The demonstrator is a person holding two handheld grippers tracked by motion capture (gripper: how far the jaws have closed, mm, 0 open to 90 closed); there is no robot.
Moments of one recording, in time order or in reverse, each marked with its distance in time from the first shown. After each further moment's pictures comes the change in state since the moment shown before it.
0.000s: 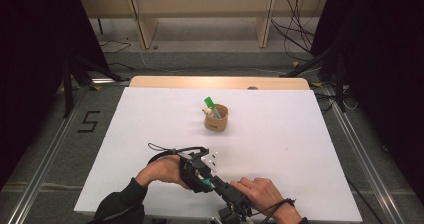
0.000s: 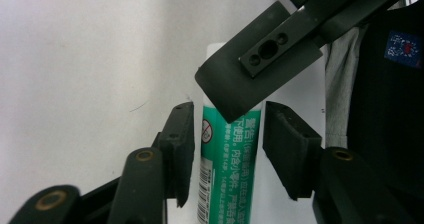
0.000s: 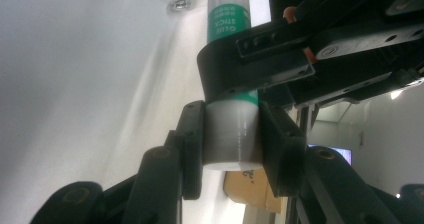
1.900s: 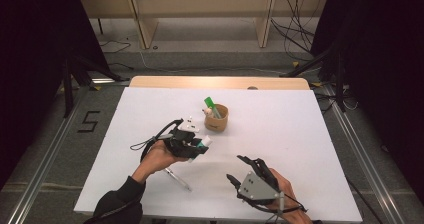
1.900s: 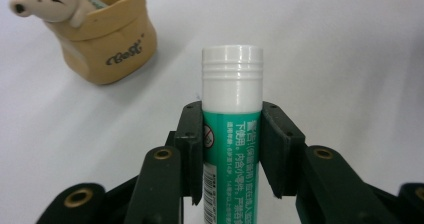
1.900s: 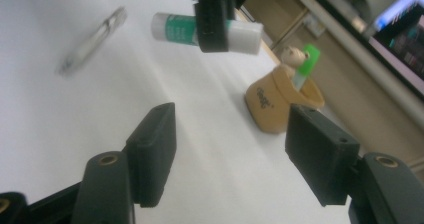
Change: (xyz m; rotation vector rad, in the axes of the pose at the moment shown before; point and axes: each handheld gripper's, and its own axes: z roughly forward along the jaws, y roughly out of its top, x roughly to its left) left arm 0.046 -0.028 -0.036 -0.359 0.345 -0.433; right arm -0.044 -0.060 -0.031 0.000 0.039 0.982
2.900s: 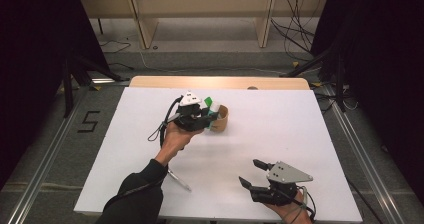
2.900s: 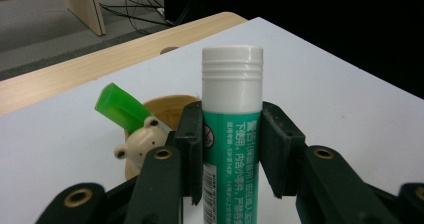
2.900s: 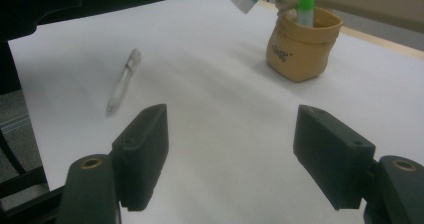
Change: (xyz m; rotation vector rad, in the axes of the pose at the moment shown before) left arm 0.027 0.051 0.020 -0.321 0.131 -0.181; right arm -0.021 -0.030 -0.022 -0.005 0.143 0.488
